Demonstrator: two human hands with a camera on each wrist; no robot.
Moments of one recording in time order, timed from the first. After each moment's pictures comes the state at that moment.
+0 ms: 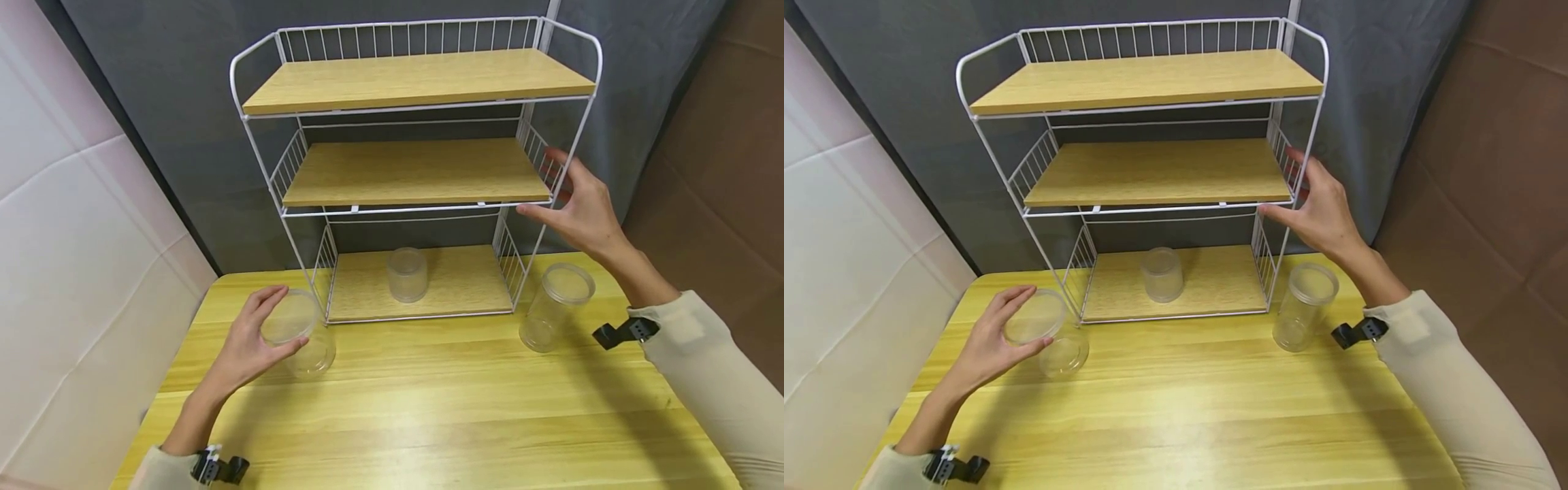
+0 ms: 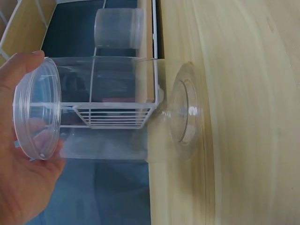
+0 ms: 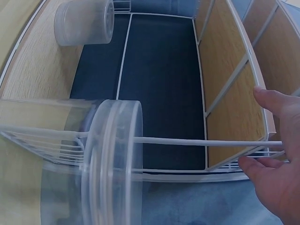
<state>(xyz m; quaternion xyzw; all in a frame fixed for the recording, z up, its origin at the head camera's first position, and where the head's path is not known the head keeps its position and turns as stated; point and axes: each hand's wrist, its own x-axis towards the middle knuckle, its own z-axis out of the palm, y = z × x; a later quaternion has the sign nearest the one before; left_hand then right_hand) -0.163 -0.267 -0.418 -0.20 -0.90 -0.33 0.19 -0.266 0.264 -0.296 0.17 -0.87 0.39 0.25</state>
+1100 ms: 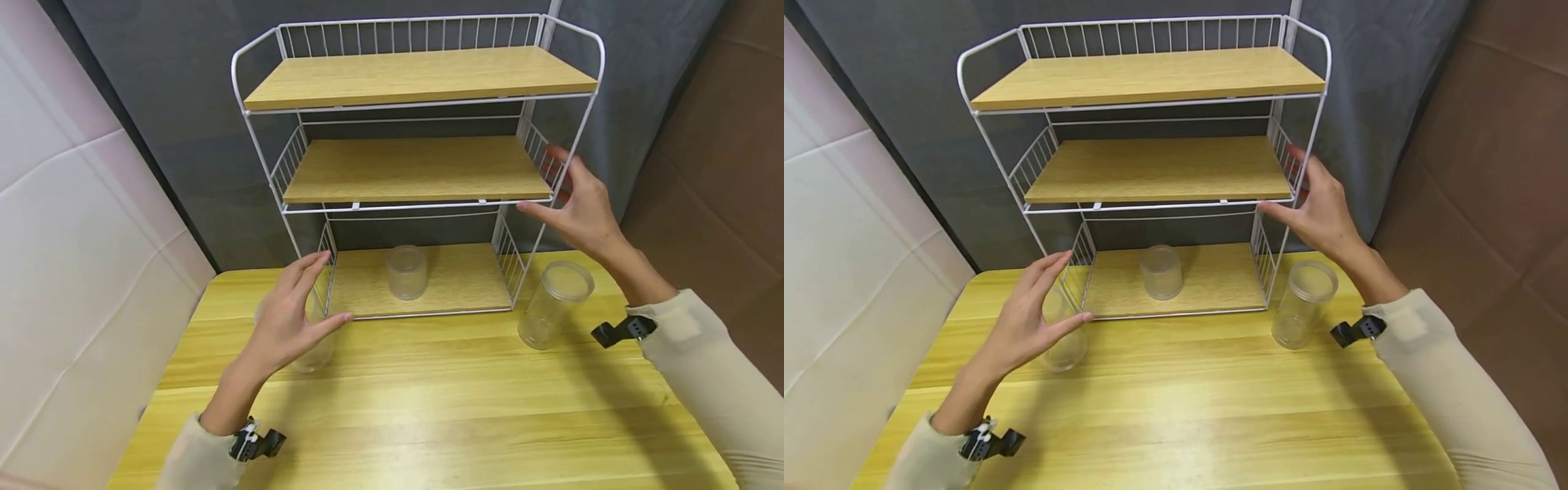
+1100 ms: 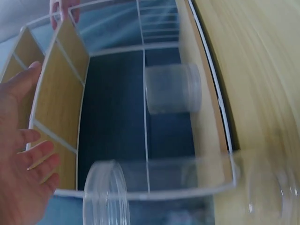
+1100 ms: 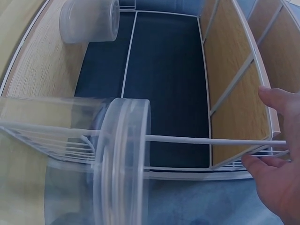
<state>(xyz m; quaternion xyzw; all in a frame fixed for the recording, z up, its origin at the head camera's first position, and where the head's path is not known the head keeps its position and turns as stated) -0.169 -0.196 -0.373 -0.28 -0.89 -0.27 0.24 -0.266 0.264 -0.297 0.17 -0.87 0.41 0.23</state>
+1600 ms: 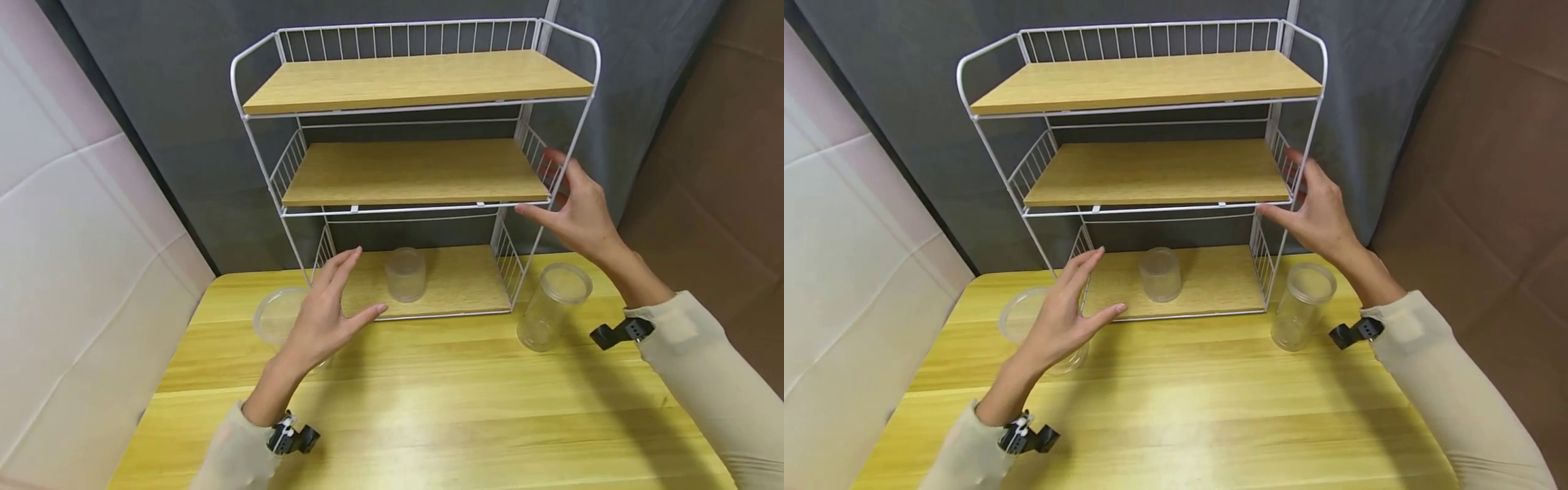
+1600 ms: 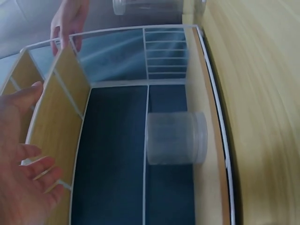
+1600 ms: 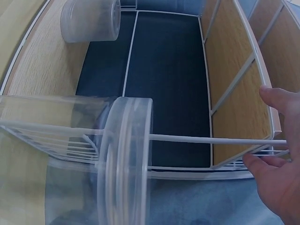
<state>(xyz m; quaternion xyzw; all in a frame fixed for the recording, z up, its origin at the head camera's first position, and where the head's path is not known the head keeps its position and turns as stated) -0.178 -0.145 -0.374 -0.27 -0.88 -0.33 0.21 -0.267 0.265 -0.299 0.18 -0.86 0.41 0.24</state>
